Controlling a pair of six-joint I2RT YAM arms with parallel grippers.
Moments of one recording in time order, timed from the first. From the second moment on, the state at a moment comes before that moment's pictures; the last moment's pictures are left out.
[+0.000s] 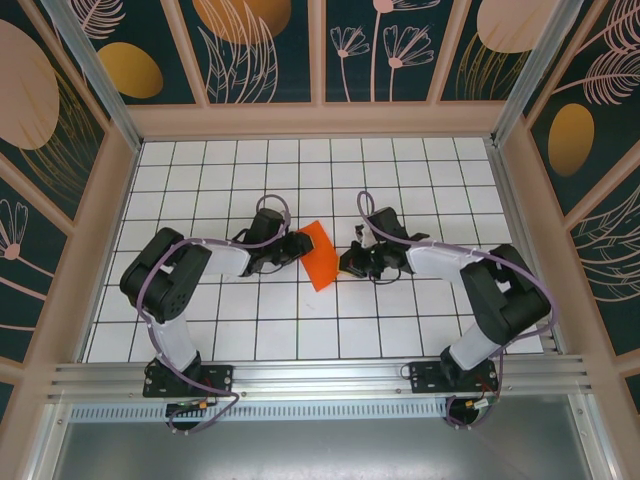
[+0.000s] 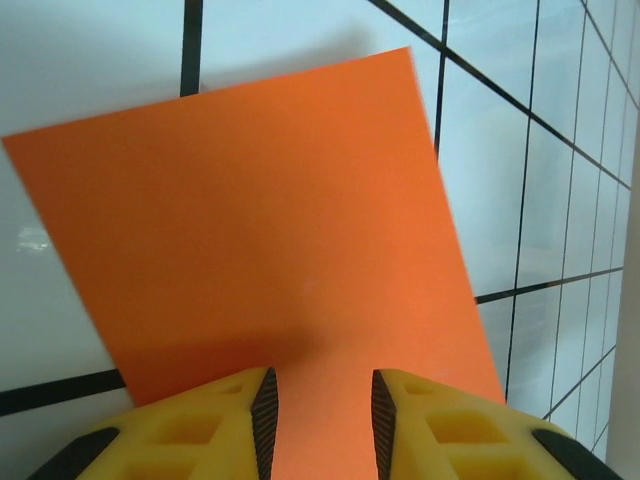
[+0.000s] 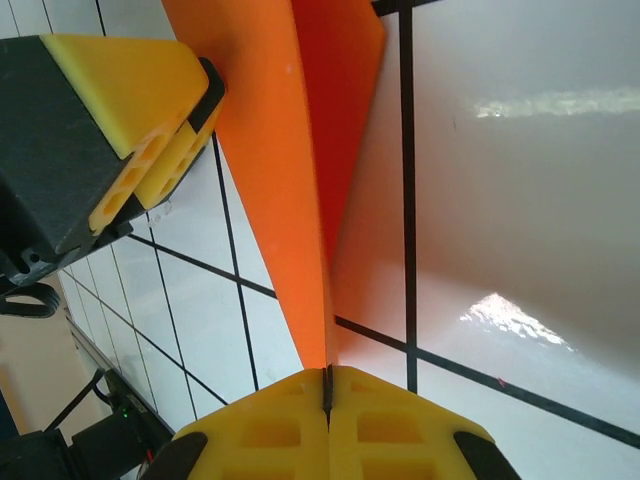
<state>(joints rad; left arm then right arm) -0.54 1.83 0.78 0.31 0.35 -0.96 0.56 1.60 0.78 -0.16 -0.57 0.79</state>
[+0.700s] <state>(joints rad) -0.54 1.77 0.80 0.27 0.25 -0.94 0.63 1.77 0.90 -0.03 -0.60 0.79</state>
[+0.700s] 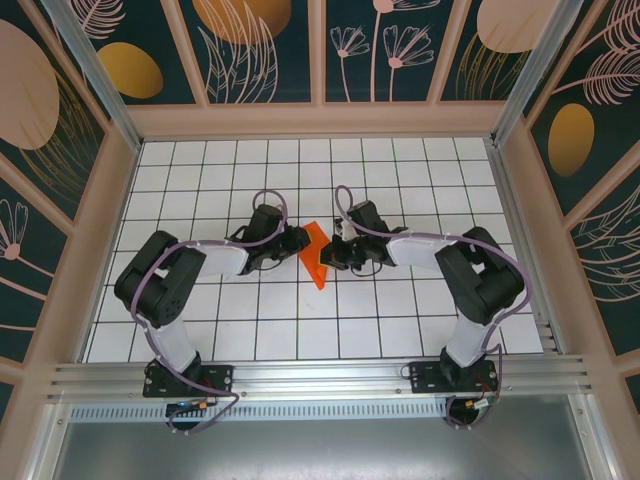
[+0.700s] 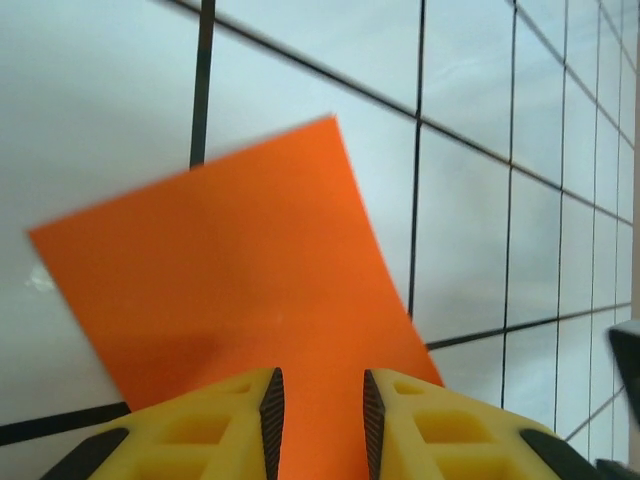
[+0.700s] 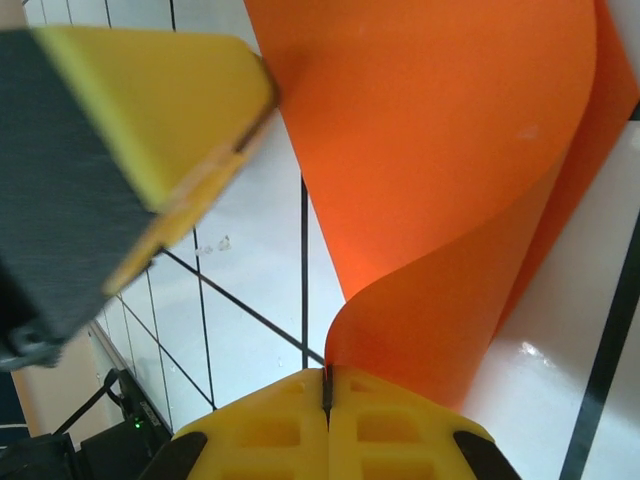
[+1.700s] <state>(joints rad) -0.54 1.85 0.86 0.18 0.15 -0.91 0.63 1.87 0.91 0.10 -0.60 0.86</state>
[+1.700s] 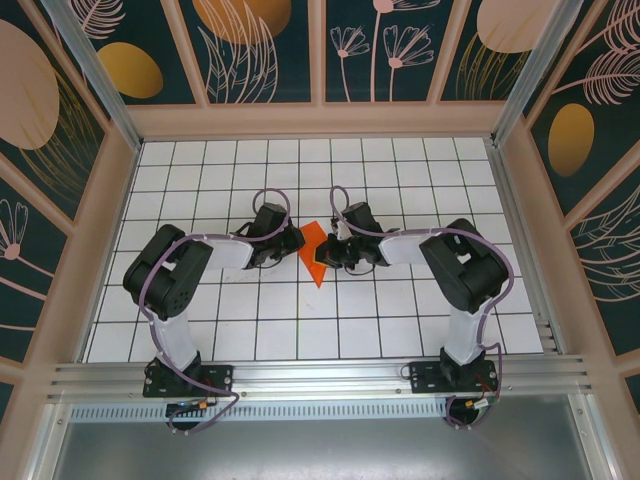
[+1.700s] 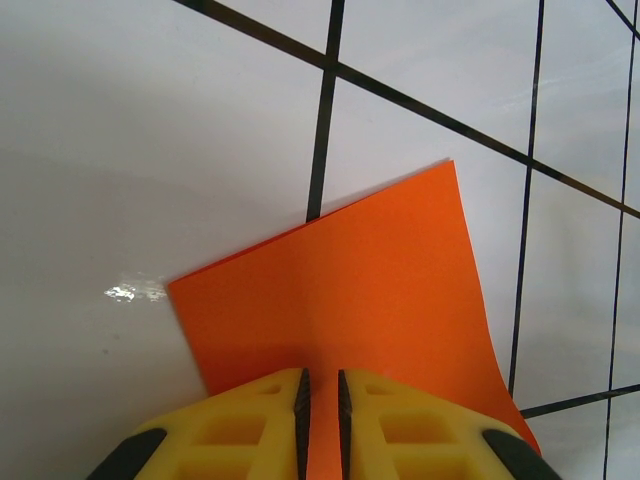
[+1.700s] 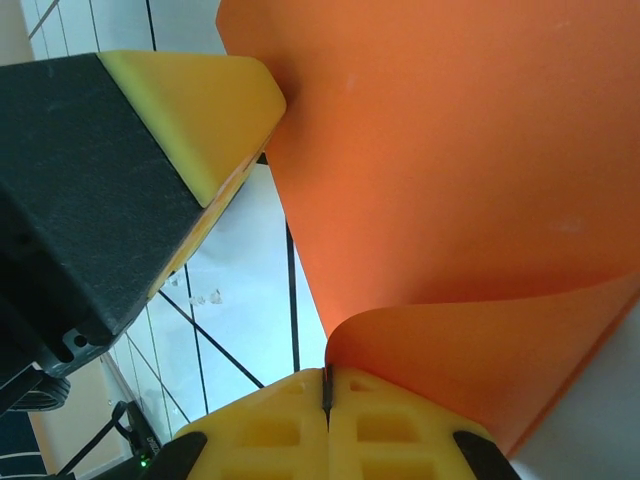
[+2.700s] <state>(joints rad) -0.54 1.85 0.86 0.18 0.16 -0.91 0.63 1.91 0.94 0.11 -0.60 0.86</state>
